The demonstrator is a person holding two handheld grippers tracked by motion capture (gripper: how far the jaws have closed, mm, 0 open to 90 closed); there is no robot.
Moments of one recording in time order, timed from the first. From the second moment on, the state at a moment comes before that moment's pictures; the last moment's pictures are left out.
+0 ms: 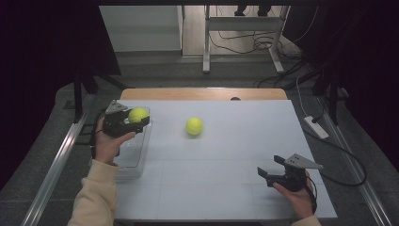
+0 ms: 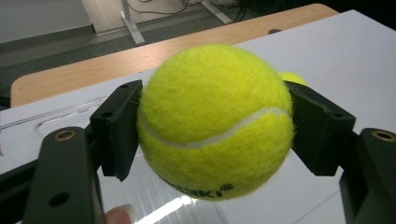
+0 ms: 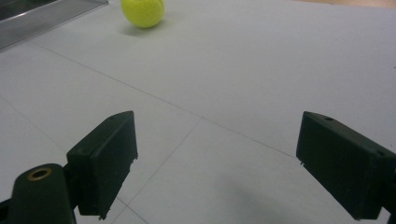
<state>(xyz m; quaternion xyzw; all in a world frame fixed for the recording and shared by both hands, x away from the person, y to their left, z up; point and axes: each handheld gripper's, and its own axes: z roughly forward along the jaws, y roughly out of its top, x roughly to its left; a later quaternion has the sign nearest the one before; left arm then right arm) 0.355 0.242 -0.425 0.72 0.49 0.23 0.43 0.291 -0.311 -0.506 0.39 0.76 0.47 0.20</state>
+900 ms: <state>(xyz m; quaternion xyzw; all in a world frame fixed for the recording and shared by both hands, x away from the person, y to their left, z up) 0.382 0.279 -0.435 0.71 0.55 0.24 0.38 0.292 -0.311 -0.507 0.39 0.77 0.47 0.19</state>
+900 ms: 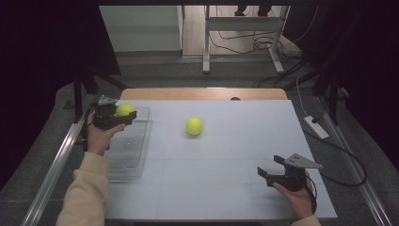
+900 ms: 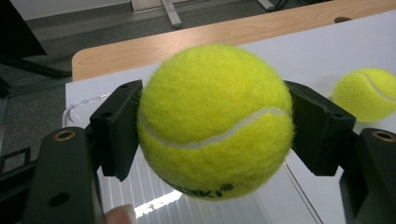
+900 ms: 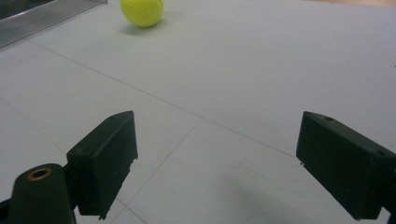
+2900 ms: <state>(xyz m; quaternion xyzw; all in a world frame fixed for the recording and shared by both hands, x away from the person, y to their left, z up) 0.429 0.300 -0.474 0.75 0.59 0.19 0.23 0.293 -0.311 -0.507 0.40 0.77 0.47 0.19</state>
